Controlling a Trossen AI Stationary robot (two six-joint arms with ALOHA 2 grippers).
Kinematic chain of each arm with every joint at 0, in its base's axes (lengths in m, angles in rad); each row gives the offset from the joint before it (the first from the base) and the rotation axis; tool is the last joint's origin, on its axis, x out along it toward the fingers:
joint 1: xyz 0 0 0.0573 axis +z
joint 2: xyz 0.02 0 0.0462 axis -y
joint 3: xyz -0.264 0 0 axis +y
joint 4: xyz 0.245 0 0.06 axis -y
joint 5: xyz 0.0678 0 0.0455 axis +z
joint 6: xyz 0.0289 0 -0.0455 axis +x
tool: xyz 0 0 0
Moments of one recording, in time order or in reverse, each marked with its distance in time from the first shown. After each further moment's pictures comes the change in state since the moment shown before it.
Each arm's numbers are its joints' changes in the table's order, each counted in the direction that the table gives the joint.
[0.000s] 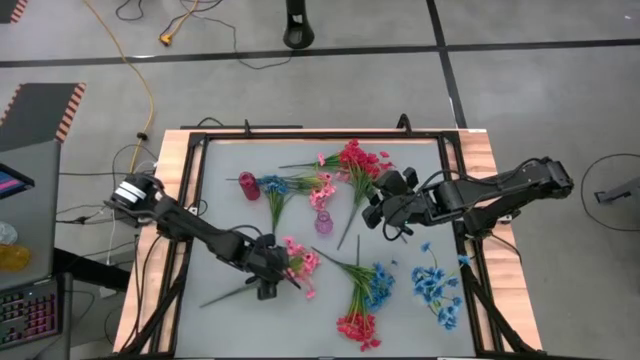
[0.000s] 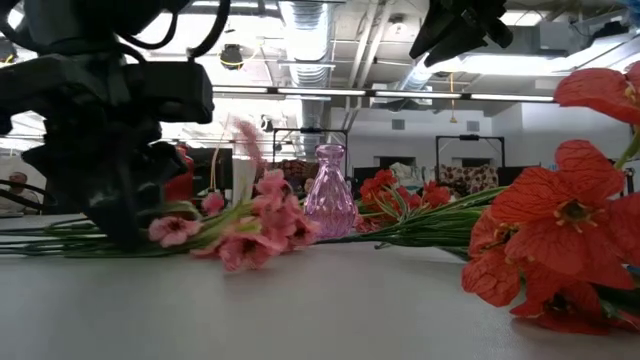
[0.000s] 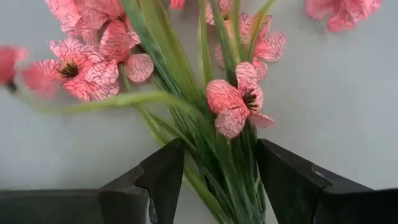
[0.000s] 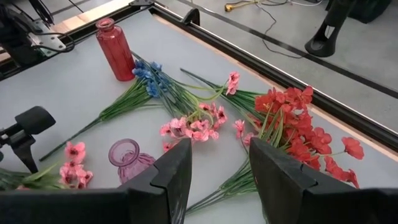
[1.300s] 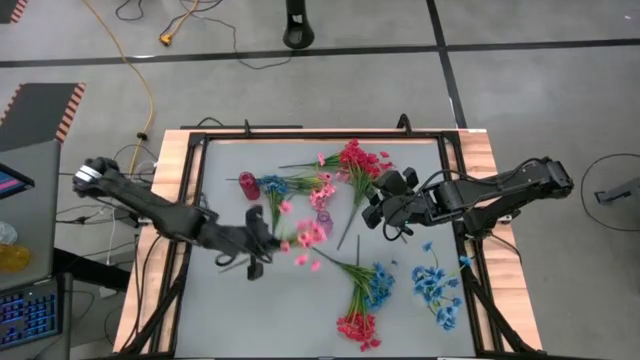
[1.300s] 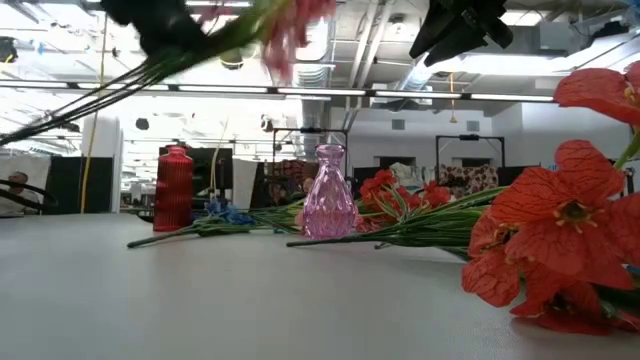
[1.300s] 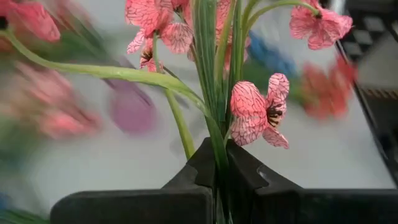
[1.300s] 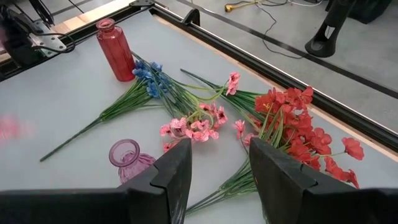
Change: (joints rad) left arm 0.007 0.519 -0.013 -0.010 0.314 0.191; right arm 0.000 0.000 0.000 0.001 -0.001 0.000
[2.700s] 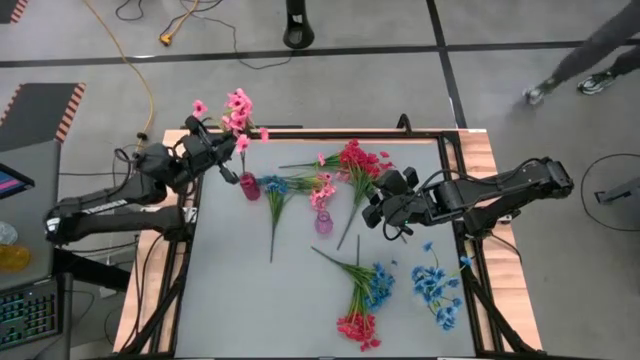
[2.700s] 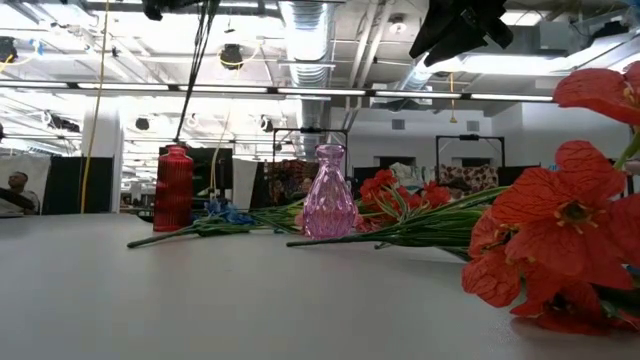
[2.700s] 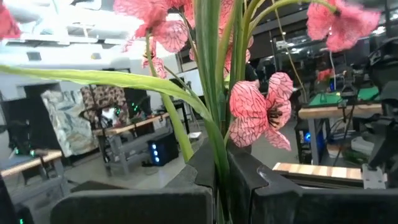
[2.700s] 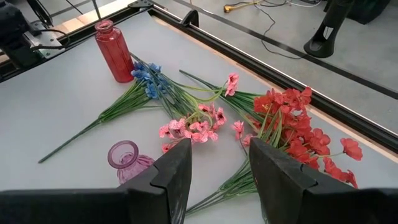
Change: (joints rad) left arm 0.751 0.497 0.170 0.516 -0.153 0.590; right arm -0.002 0.000 0.000 0.000 -0.004 0.001
